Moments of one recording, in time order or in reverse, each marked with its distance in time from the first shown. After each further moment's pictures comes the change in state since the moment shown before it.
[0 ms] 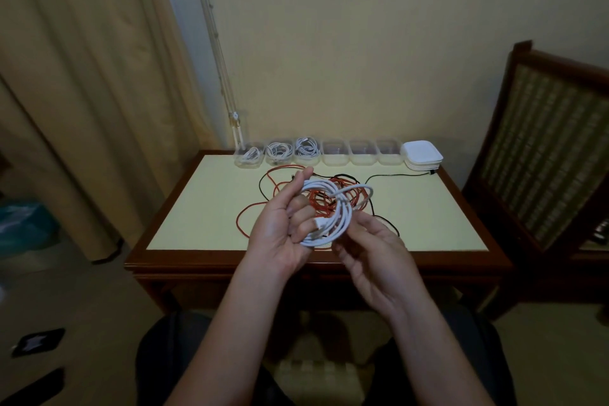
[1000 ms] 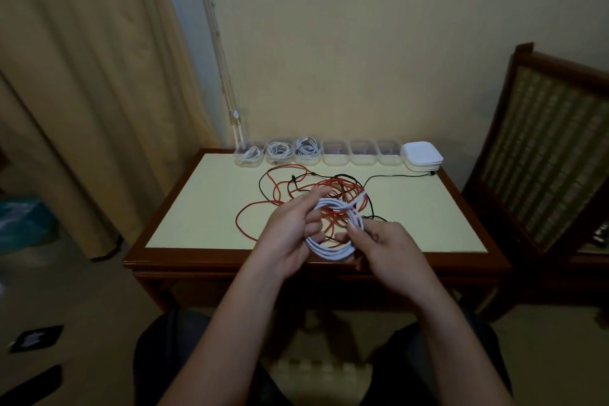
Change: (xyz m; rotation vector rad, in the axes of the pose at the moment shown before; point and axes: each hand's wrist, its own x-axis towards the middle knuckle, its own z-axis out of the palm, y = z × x) left_hand 0.019 -0.010 -0.017 0.537 0.061 0.007; right_hand 0.011 -0.020 -0.028 -1.155 -0.064 -0.175
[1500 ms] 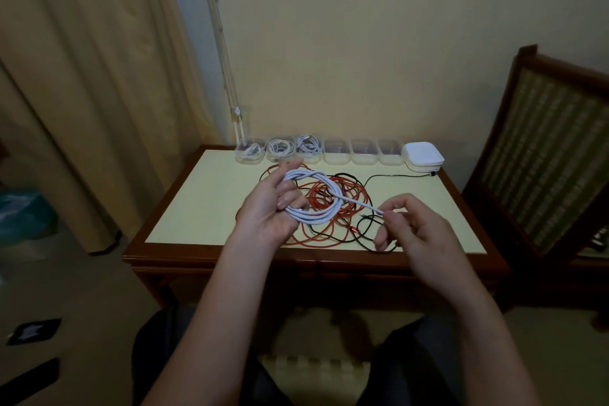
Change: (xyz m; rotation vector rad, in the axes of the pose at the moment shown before) left_hand 0.007 0.035 -0.006 -0.426 0.107 0.004; right_hand -0.009 0.005 -0.040 -0.036 0.121 -0.203
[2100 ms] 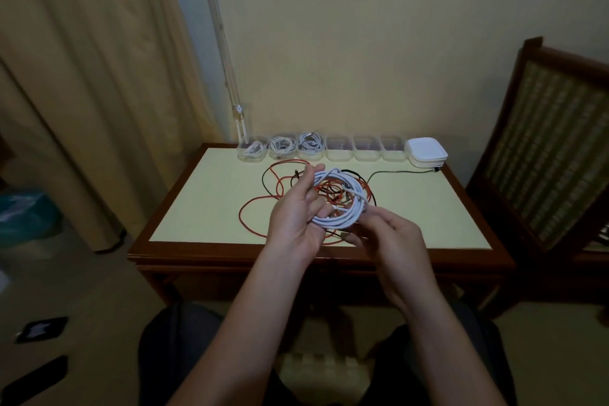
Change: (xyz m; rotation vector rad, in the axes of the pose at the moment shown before) left_hand -0.020 -0.036 0.018 0.030 -0.010 0.126; right_hand 0.002 -0.014 0.060 0.676 0.164 0.319
